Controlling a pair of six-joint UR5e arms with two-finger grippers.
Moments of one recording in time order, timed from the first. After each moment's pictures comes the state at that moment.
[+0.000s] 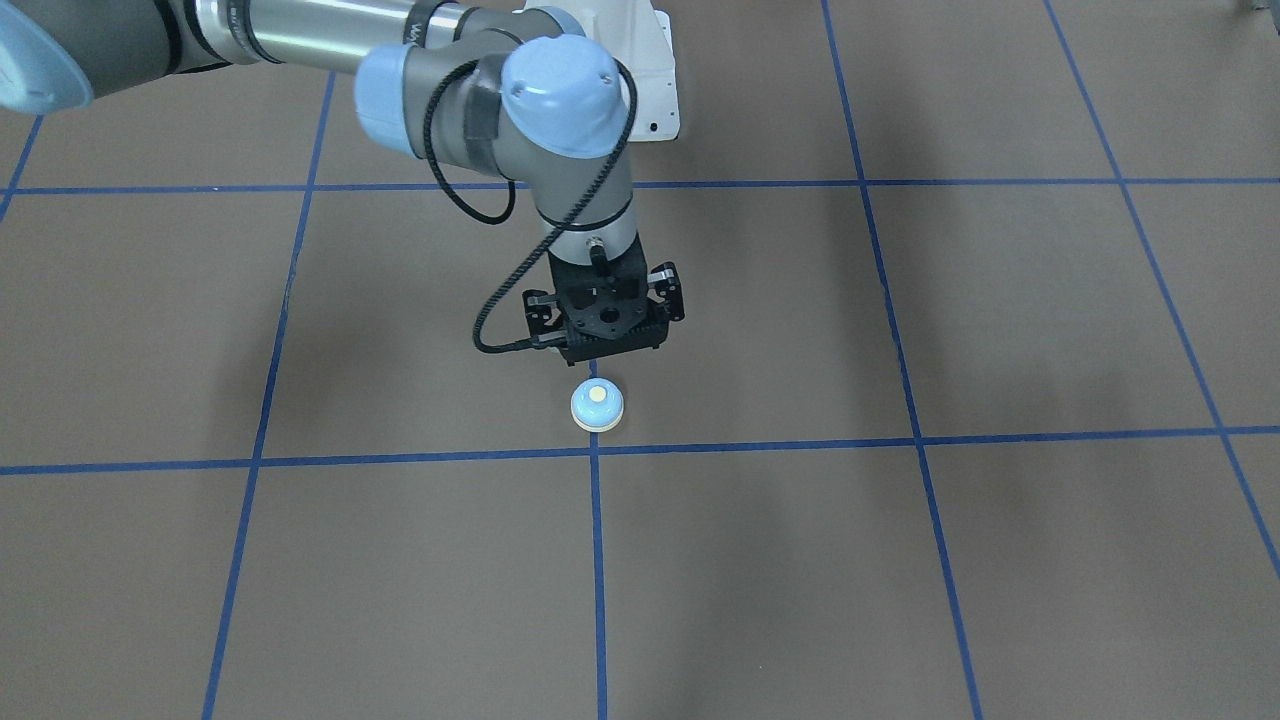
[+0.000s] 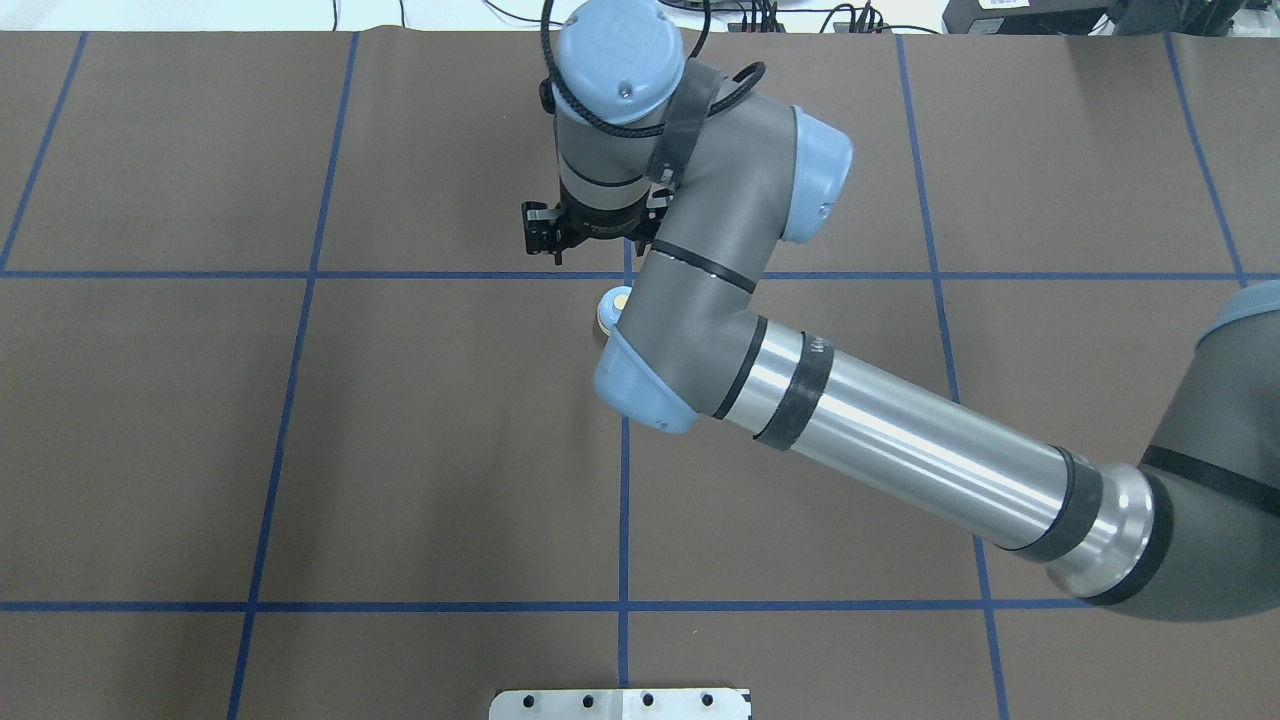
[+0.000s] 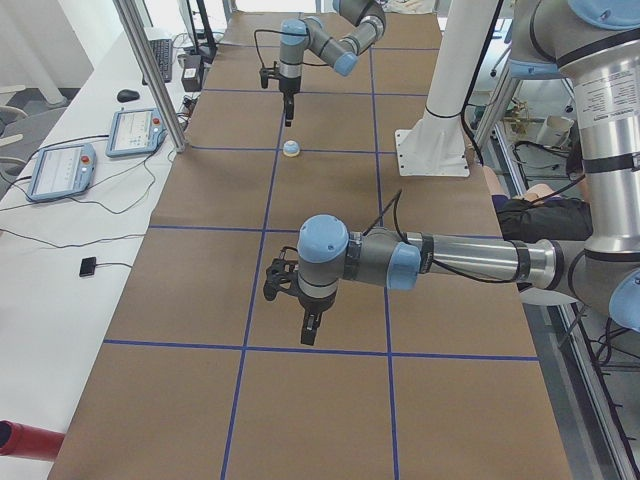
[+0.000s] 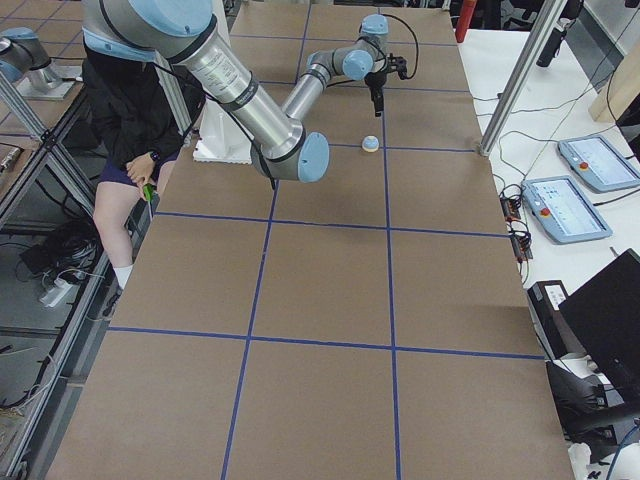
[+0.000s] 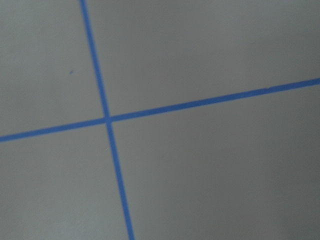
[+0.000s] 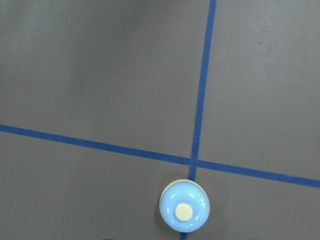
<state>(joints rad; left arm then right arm) -1.54 -1.31 -1.89 -1.67 -2.31 0.03 0.62 -0.55 1.37 -1.58 1.89 1.00</state>
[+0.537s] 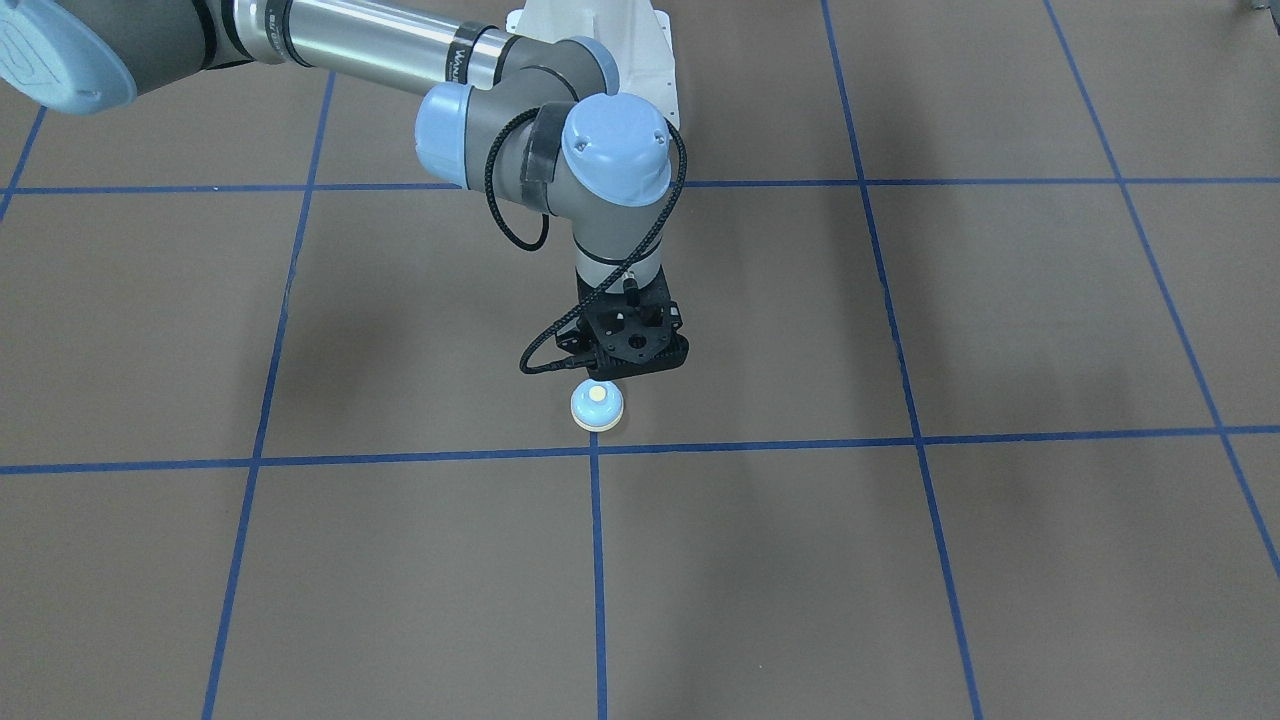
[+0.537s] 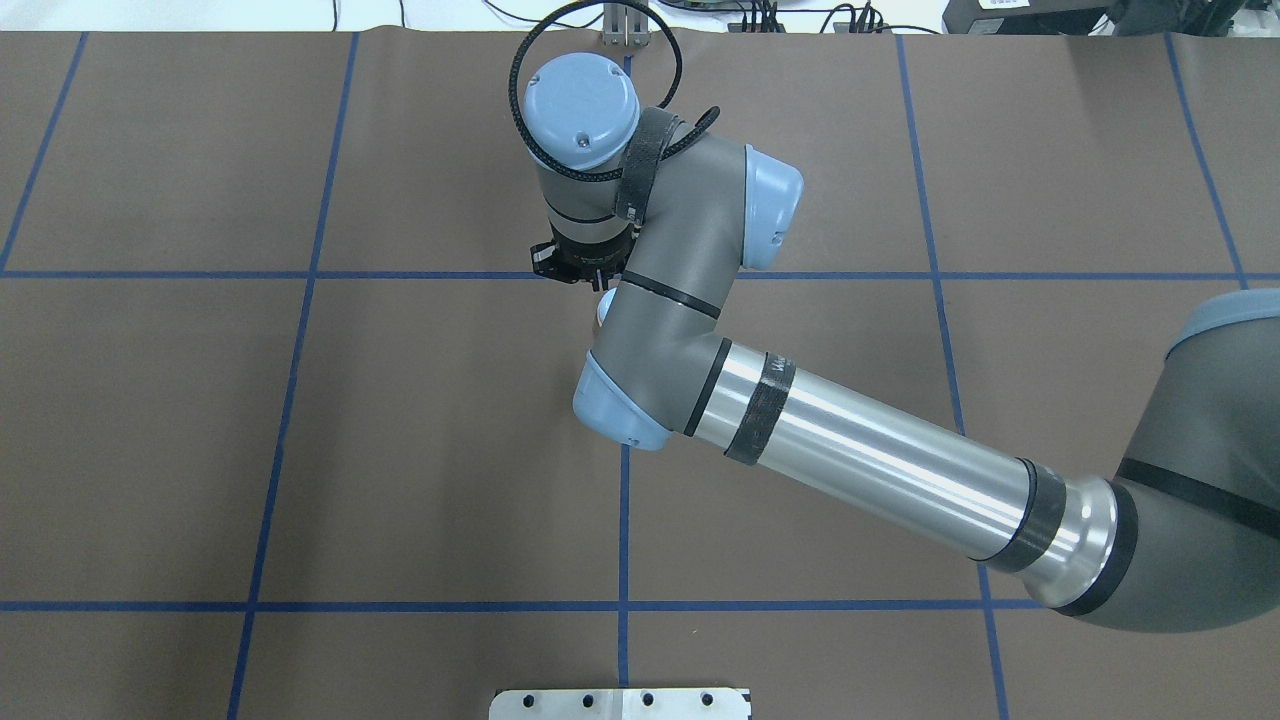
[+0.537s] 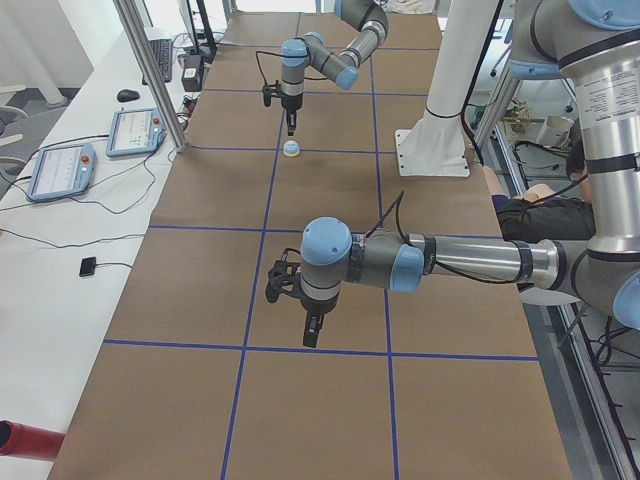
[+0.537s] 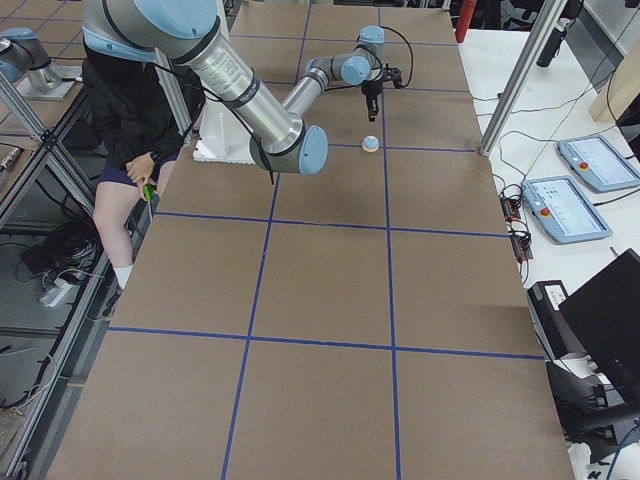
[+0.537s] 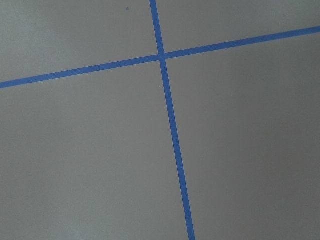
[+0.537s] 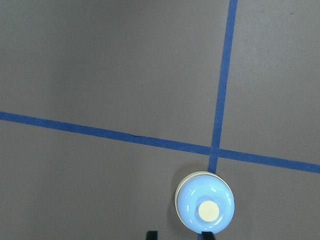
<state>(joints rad) -1.54 -1.31 -1.89 -1.67 -2.31 0.03 0.59 -0.54 1.28 -1.57 1.87 0.98</state>
